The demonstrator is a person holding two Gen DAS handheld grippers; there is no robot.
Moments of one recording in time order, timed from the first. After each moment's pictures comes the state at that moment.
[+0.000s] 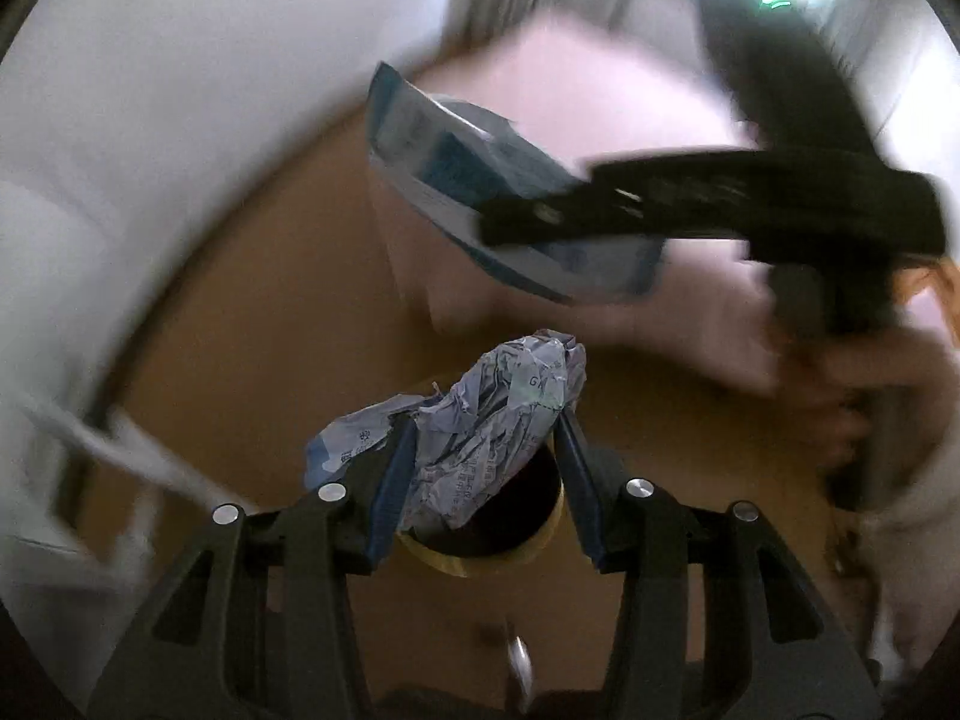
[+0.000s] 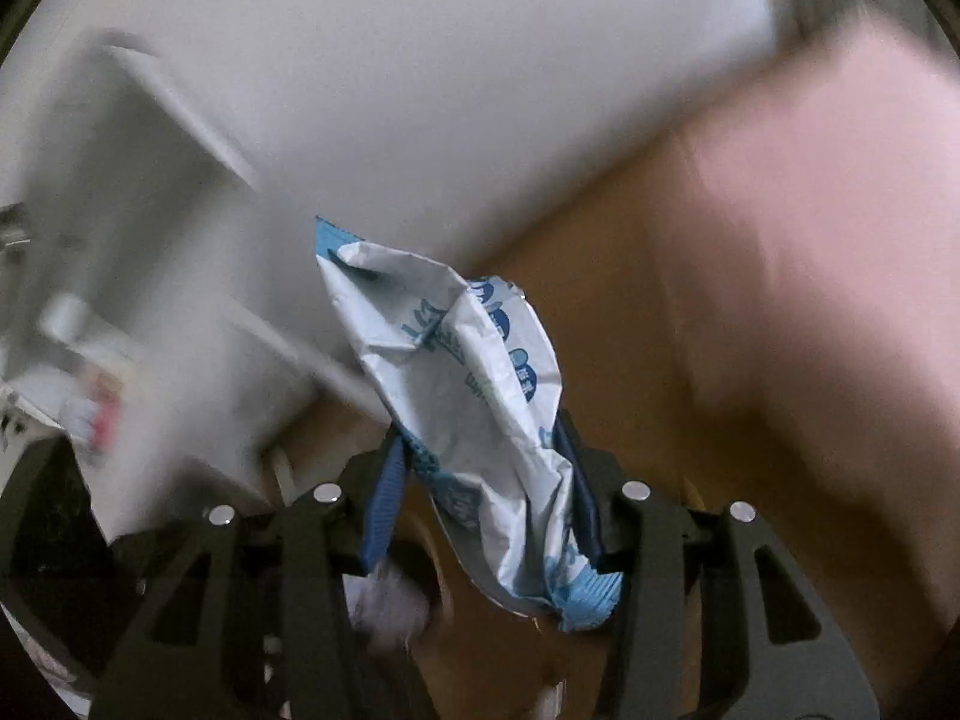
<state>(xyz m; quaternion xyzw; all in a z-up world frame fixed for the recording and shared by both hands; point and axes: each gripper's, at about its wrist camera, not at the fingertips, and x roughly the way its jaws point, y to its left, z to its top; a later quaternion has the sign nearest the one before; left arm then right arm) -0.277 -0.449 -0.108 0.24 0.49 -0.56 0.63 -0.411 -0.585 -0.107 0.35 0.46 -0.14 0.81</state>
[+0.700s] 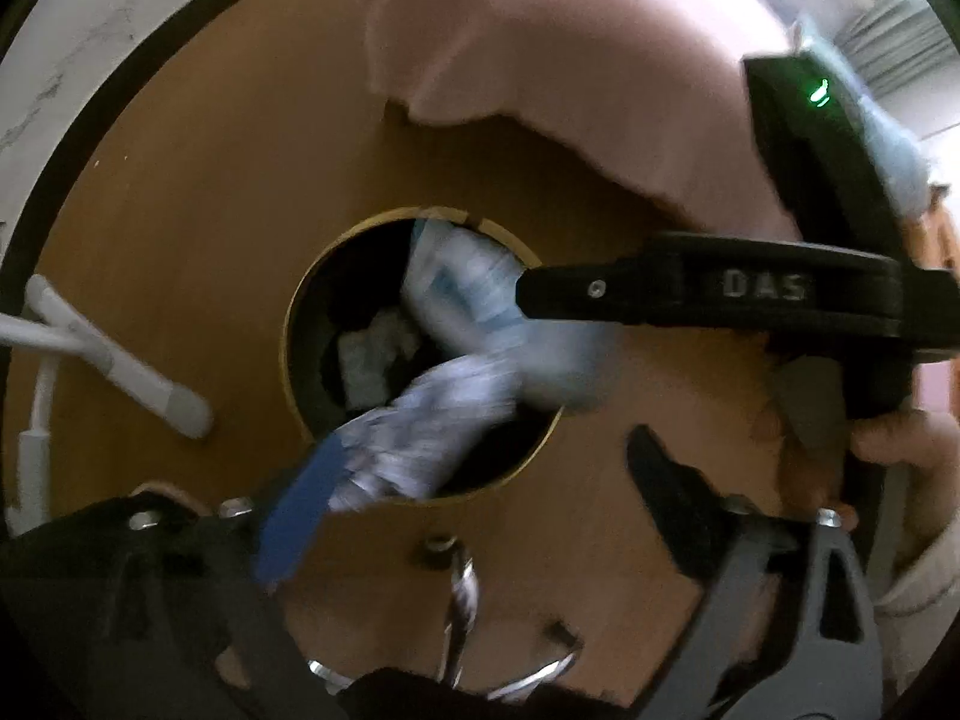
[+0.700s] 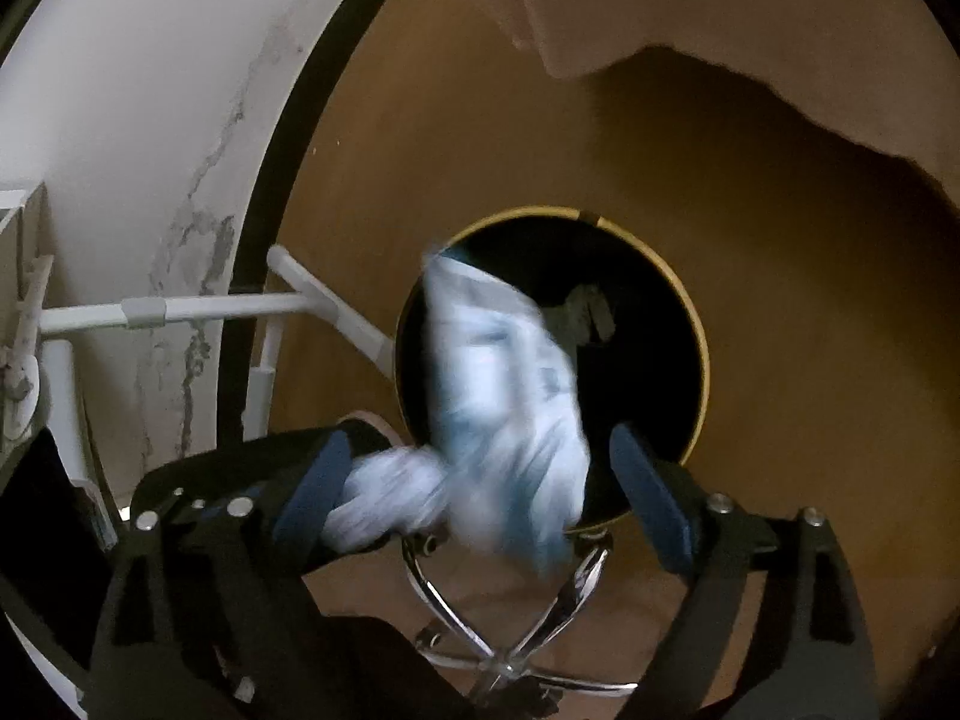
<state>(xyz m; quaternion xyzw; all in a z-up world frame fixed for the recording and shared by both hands) -0.301 -0.492 -0.231 0.24 0.60 -0.52 0.56 -0.464 -0.612 -0.302 0.51 0.53 -0.17 0.66</state>
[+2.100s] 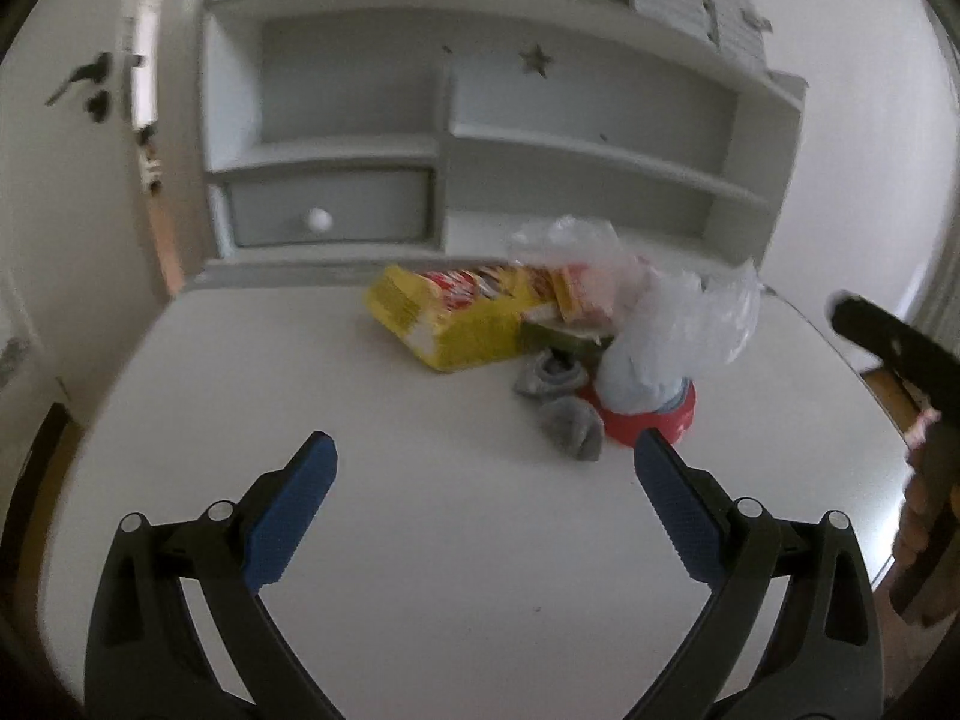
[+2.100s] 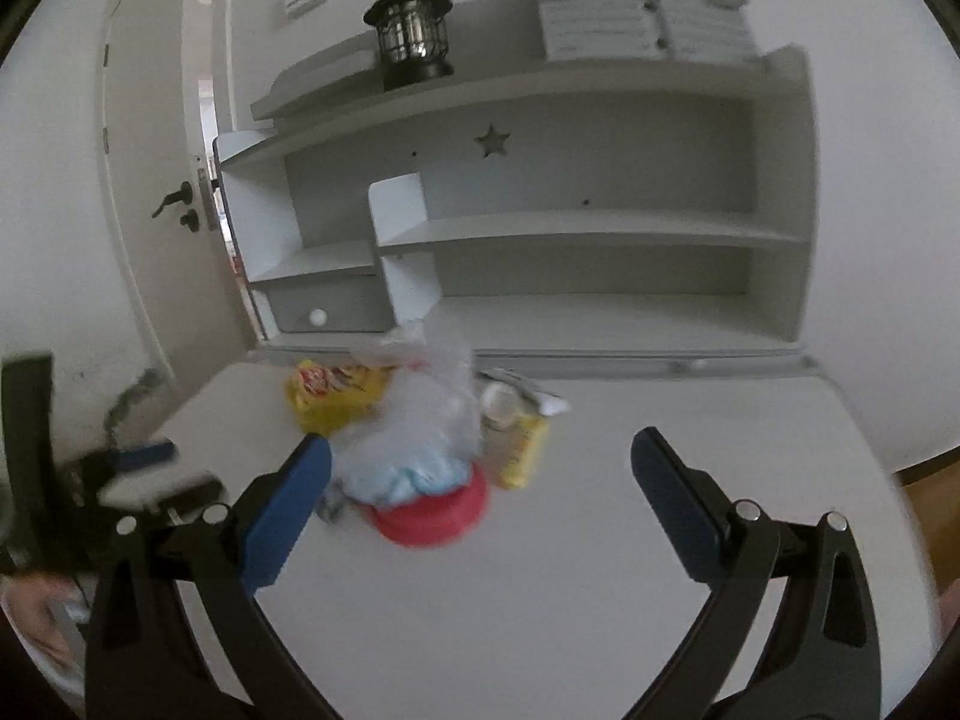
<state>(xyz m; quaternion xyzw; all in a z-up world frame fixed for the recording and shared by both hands) -0.126 0.082 0.057 -0.02 0.32 -0.09 0.94 -0.163 -0.174 0.083 0.04 0.23 0.16 0.96</state>
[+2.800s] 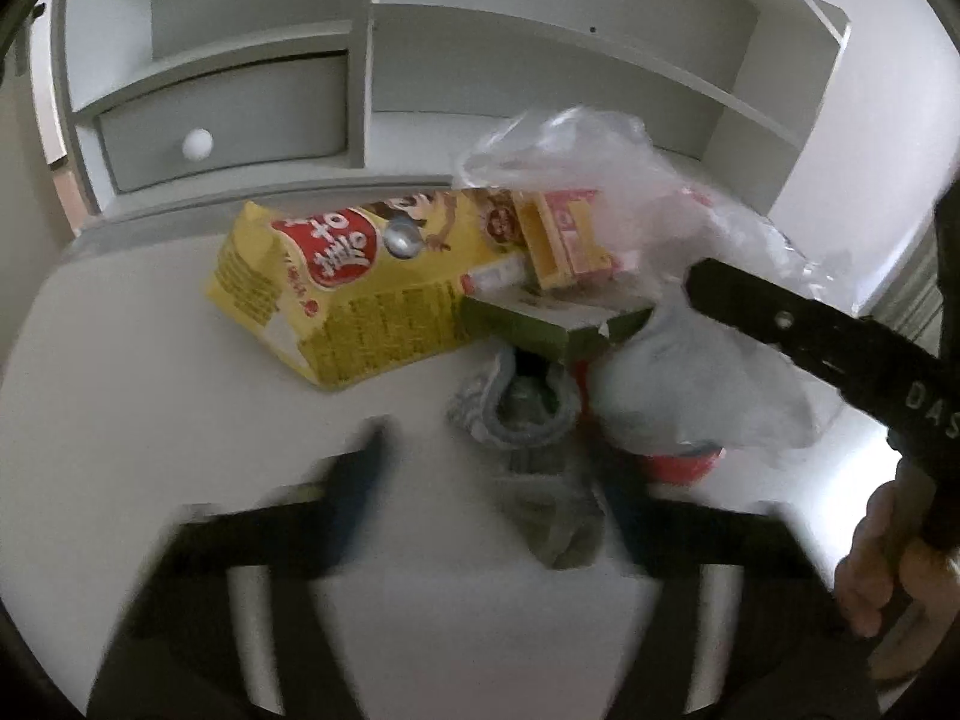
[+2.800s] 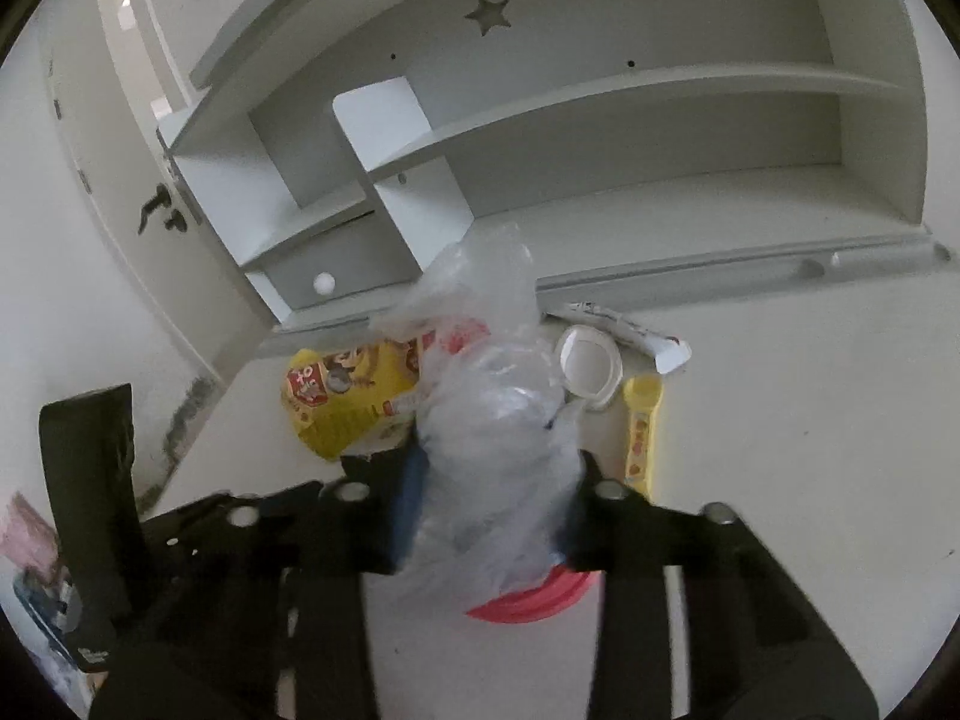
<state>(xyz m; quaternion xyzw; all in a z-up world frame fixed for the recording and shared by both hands) -0.036 0.040 0.014 -0.03 0.42 -0.12 0.90 -0.073 -0.135 0.037 0.14 0.33 0.21 0.91</state>
